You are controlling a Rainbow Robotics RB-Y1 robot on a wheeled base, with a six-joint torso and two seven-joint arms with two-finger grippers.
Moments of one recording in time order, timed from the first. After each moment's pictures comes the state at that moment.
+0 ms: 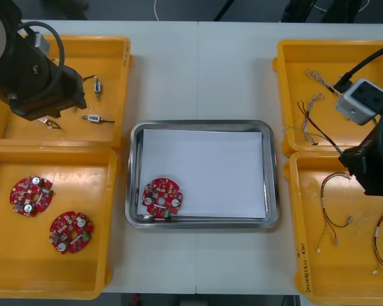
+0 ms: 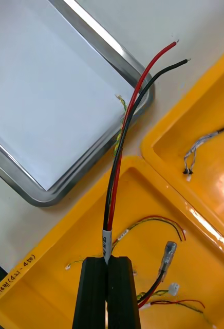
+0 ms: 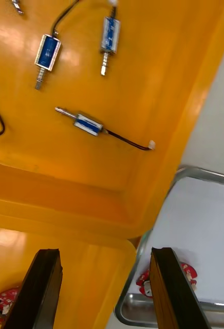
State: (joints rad) right arm -0.33 -0.85 -0.18 -2.55 -1.13 1.92 1.51; left arm -0.68 0.68 -0.03 -1.93 0.75 1.91 -0.72
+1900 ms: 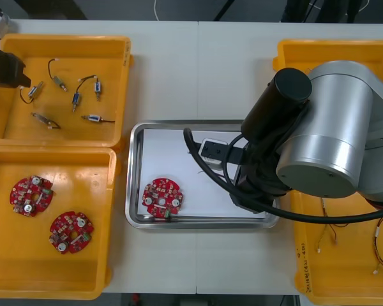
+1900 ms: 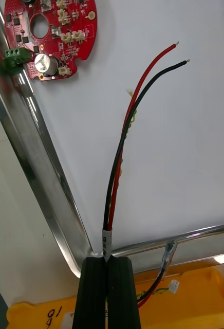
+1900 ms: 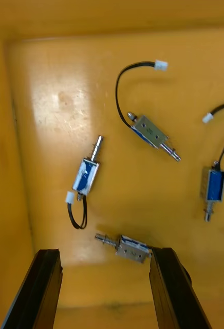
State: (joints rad) right arm -0.69 -0.59 0.60 -2.23 -0.77 1.92 1.64; left arm -0.83 0.82 0.03 -1.15 0.74 1.42 -1.67
